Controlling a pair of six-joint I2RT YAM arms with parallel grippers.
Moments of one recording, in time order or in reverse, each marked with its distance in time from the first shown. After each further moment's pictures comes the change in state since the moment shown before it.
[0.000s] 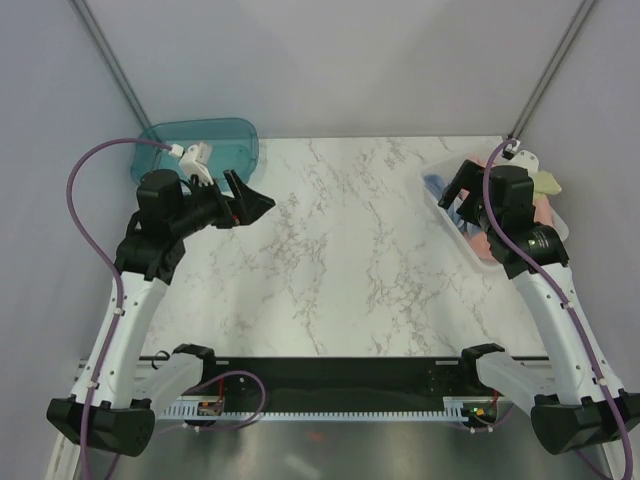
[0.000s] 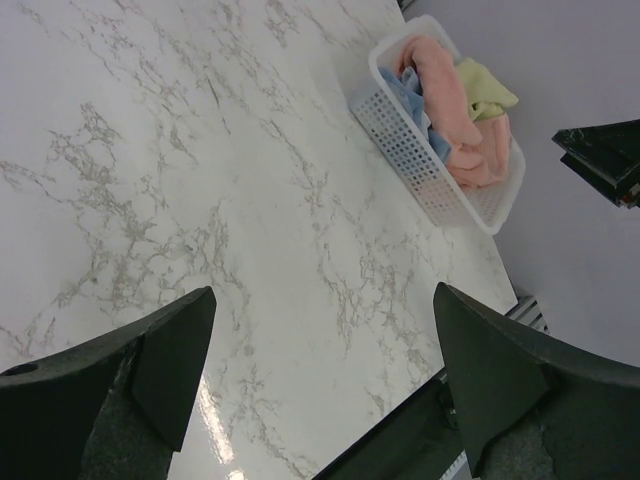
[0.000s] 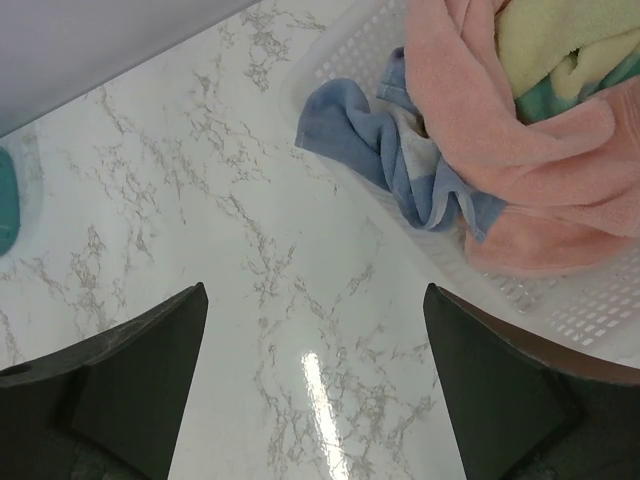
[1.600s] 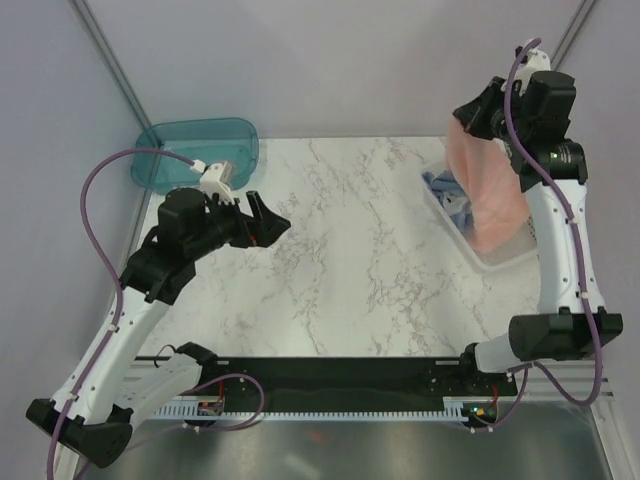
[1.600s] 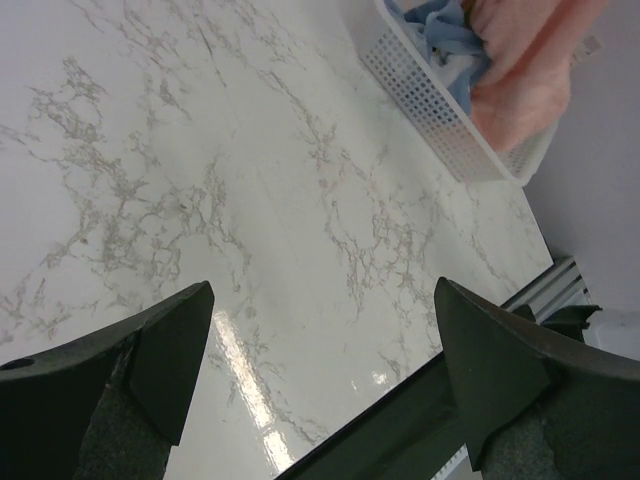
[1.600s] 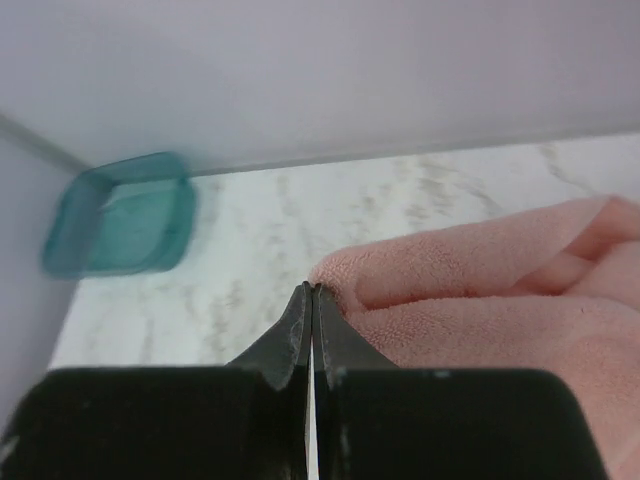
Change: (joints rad) left arm -0.257 -0.086 -0.064 -0.051 -0.223 0.013; right arm -0.253 0.512 0.621 0.060 -0.480 -0.167
